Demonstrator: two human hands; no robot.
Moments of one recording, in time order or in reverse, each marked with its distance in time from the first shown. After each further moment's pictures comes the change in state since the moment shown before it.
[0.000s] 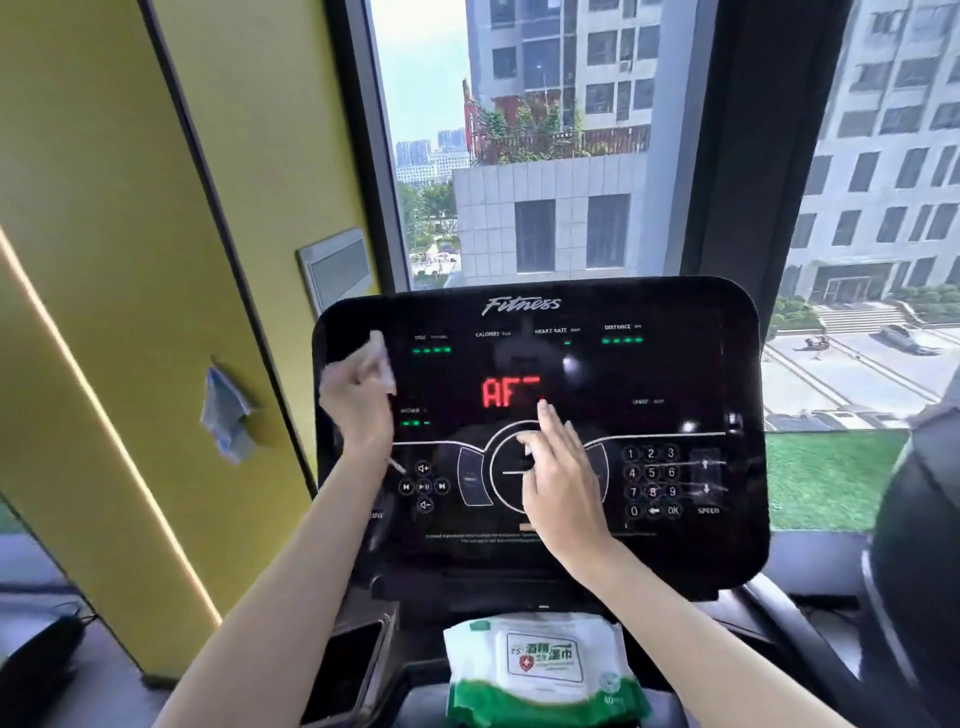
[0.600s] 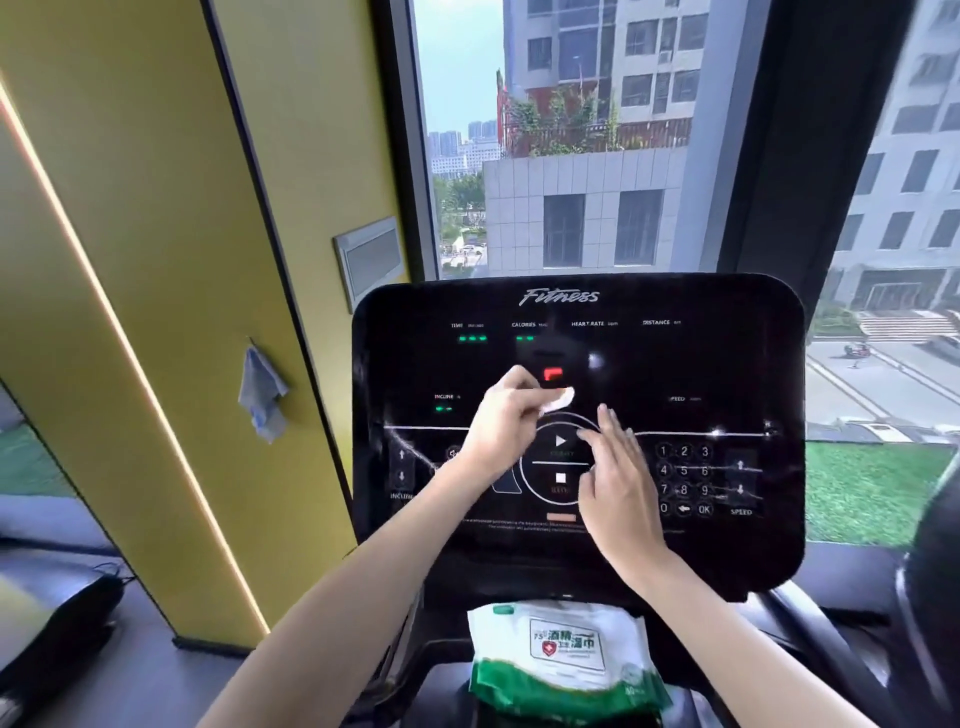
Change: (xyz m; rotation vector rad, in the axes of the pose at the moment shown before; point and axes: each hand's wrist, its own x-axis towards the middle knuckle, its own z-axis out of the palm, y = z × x) left_hand -0.071 0.020 0.034 -0.018 -0.624 0.496; right_hand -0.015 0.019 -0.007 0.008 -0.014 0.068
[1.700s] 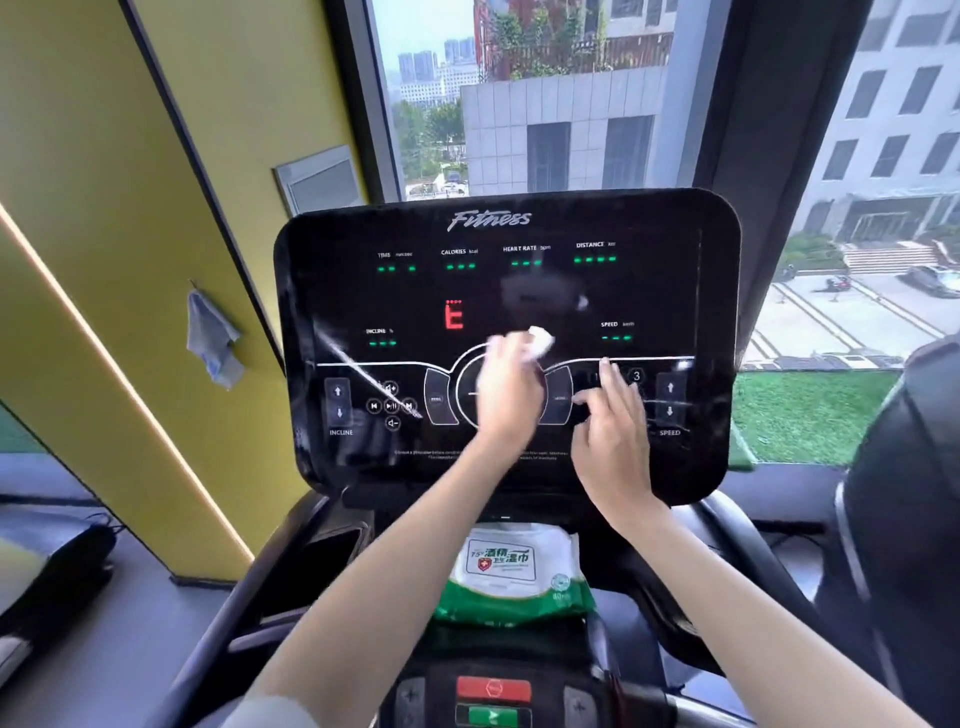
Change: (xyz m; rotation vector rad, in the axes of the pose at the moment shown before) left_hand -0.024 0.058 0.088 0.081 0.141 -0.265; right_hand -0.026 0.060 -0.023 0.021 0.036 0.080
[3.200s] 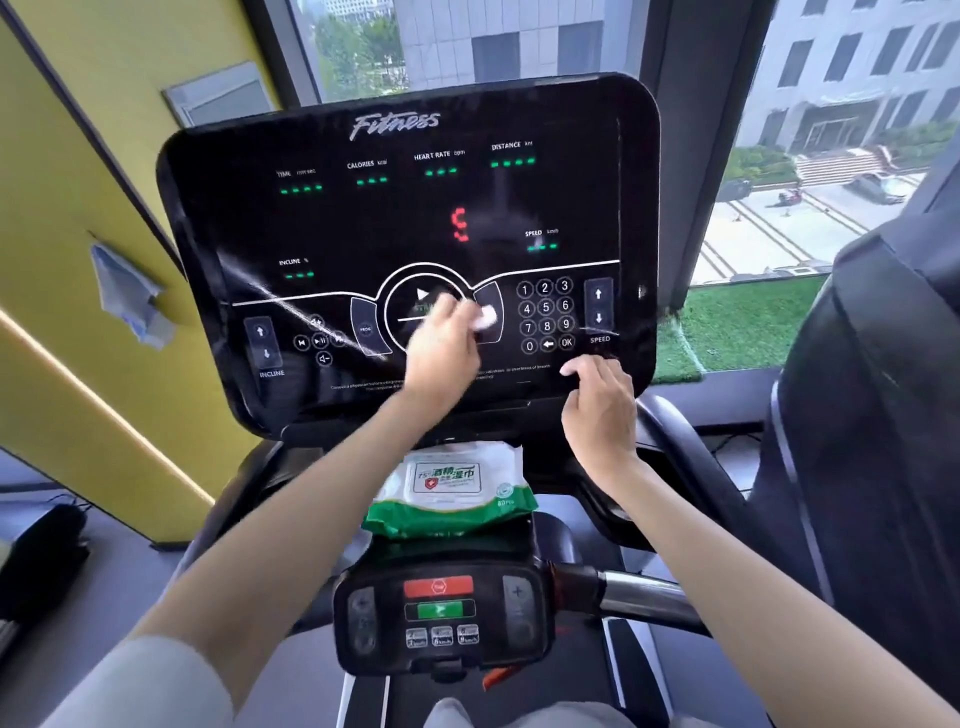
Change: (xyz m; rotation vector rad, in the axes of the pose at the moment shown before) left_hand -0.037 -0.021 0.003 0.228 -0.232 0.230; right_hand -0.058 0.048 -0.024 -0.067 0.010 0.175
